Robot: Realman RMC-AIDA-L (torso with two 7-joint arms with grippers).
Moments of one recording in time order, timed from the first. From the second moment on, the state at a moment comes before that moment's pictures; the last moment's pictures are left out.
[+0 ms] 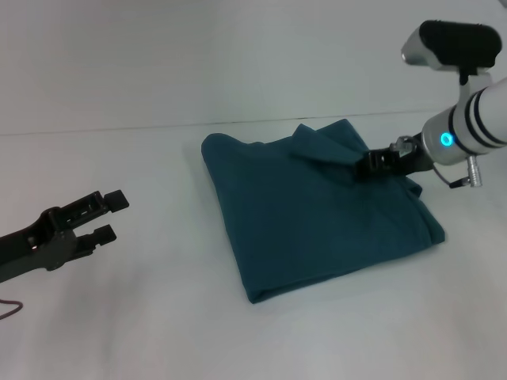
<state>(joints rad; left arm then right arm) -0.48 -2.07 0.44 0.62 2.01 1.54 -2.29 0.94 2.05 -0.87 -0.61 -2.80 -0.94 2.82</state>
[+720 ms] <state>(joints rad) -0.49 -2.07 0.44 0.62 1.99 1.54 -2.29 0.91 1.98 -0.84 -0.72 -2.77 -0.98 2.84</state>
